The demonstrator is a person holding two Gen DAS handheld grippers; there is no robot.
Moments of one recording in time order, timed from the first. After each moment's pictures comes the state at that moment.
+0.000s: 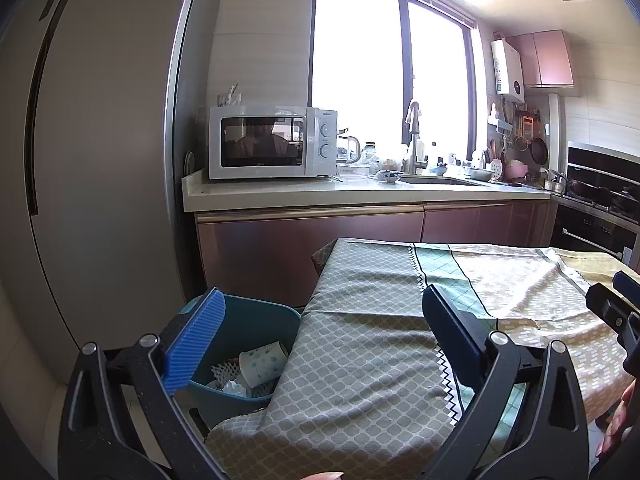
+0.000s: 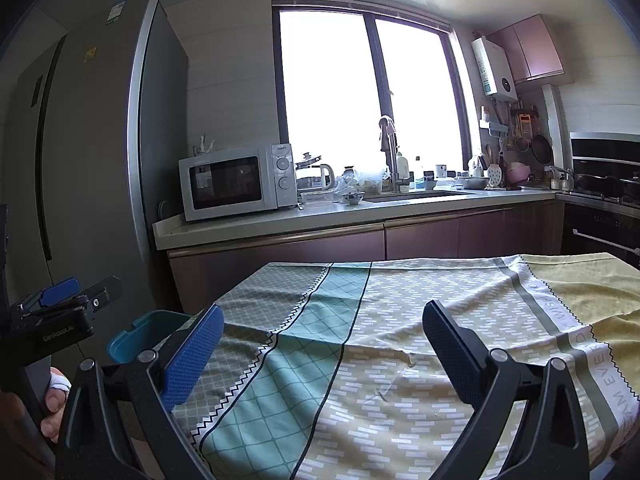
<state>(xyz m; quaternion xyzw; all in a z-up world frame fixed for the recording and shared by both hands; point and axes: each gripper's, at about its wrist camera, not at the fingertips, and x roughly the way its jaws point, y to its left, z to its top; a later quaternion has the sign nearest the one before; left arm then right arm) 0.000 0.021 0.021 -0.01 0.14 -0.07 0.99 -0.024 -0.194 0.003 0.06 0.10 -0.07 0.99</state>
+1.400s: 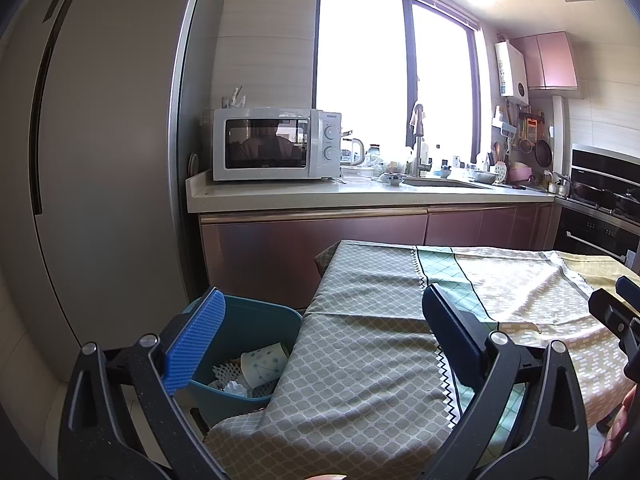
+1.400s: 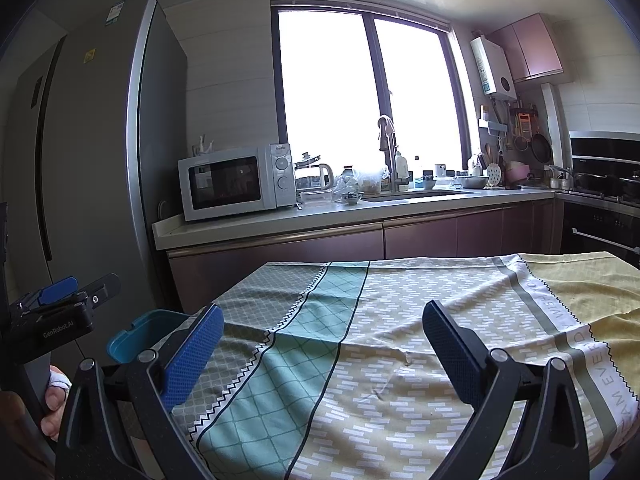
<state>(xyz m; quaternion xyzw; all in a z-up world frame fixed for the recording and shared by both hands) -0.001 0.021 0.023 -0.01 0.13 -0.06 0.99 -0.026 -0.198 0.003 0.06 0.10 -0.07 0.99</state>
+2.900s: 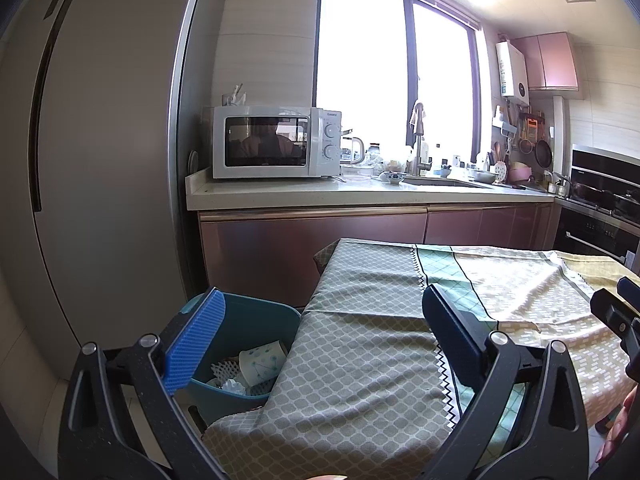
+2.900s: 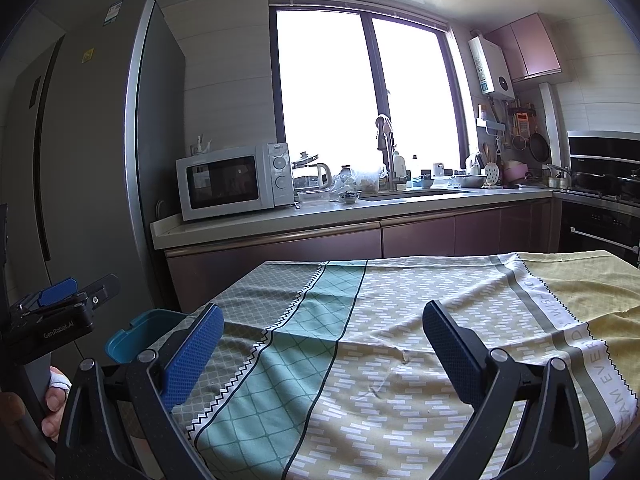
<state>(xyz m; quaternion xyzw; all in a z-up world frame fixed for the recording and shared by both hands) -0.003 0.018 0.022 -0.01 0.14 -0.06 0.99 -0.029 -0.199 0.001 0.06 0.10 -0.07 0.99</state>
